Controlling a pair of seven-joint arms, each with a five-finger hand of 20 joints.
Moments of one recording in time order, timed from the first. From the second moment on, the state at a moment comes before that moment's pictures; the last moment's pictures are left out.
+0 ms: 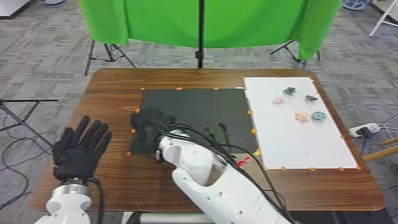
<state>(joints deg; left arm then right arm) 125.5 -60.1 -90.3 -120.4 2.5 14.4 26.2 -72.0 -88.3 40.7 -84.7 -150.8 -5.4 10.2</state>
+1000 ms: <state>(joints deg) 130.4 -60.8 -97.5 -122.8 -0.9 17.8 27.8 -73.6 -84.9 45.5 -98.5 -152.0 -27.9 -9.0</state>
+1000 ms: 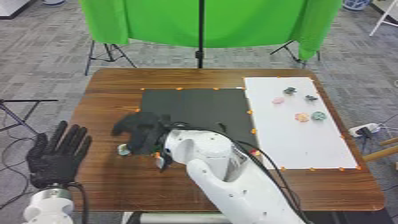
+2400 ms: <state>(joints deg) 128.5 -60.0 -94.0 -121.6 0.2 17.1 29.6 -73.4 -89.8 42.6 -91.3 -167.9 -33.0 -2.7</state>
